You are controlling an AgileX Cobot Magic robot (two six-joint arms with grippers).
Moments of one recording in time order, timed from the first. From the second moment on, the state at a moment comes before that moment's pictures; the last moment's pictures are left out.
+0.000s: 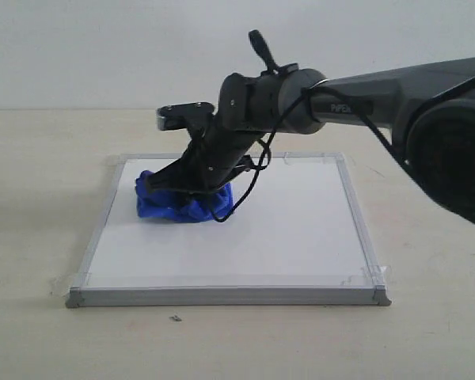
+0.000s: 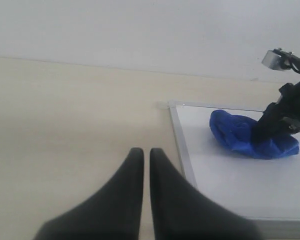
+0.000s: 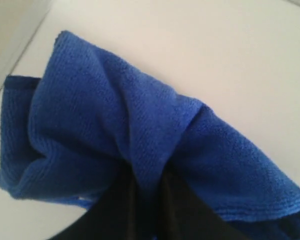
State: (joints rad) left arm 0.03 0.00 0.00 -0.19 0.30 0.07; right arm 0.52 2.36 -1.83 0.39 0.65 -0.20
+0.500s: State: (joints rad) left arm 0.03 0.00 0.00 -0.19 0.30 0.07; right arm 0.51 2.39 -1.95 -0.12 0.82 0.35
